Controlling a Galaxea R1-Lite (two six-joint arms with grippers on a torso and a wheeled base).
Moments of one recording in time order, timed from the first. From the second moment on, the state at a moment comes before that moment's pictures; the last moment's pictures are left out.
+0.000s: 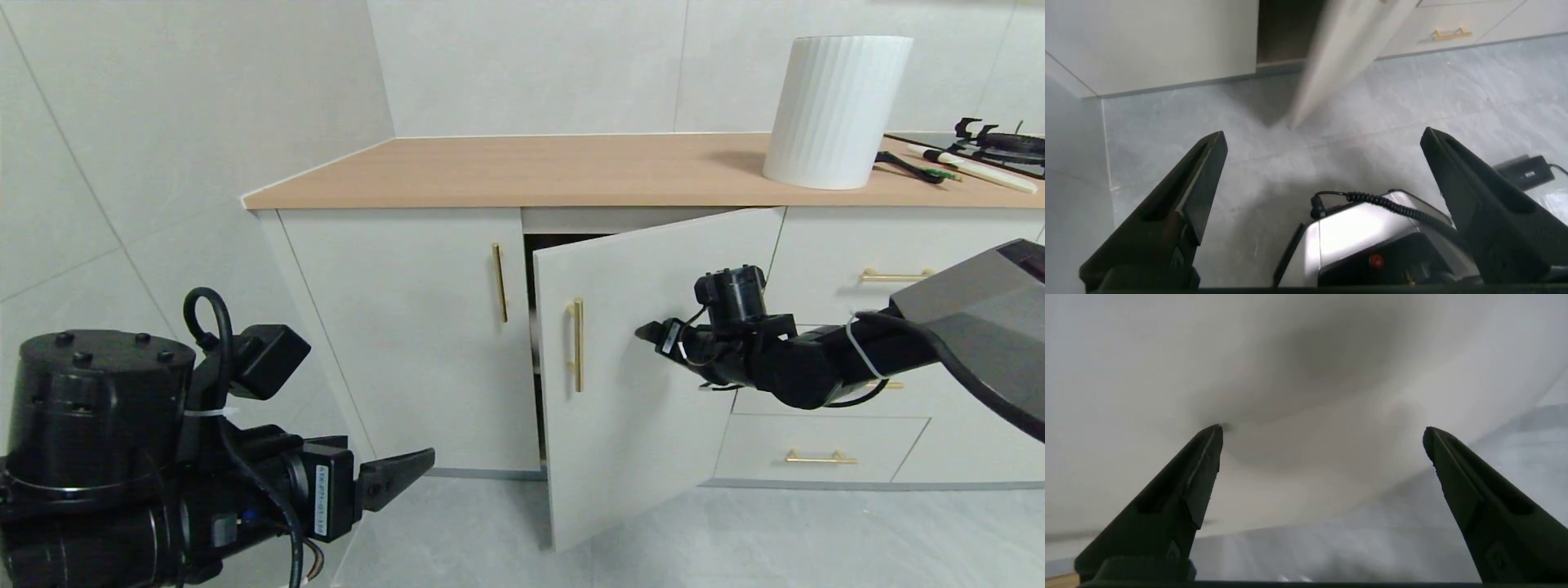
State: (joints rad) left arm -0.53 1.32 -0.58 -0.19 0.05 -0.30; right arm 0.43 2.20 -1.32 -0.39 -0.15 0.70
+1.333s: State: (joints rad) left arm -0.53 1.33 -0.58 -0.19 0.05 -0.31; right arm 0.35 2.54 -1.78 -0.37 -0.48 0.85
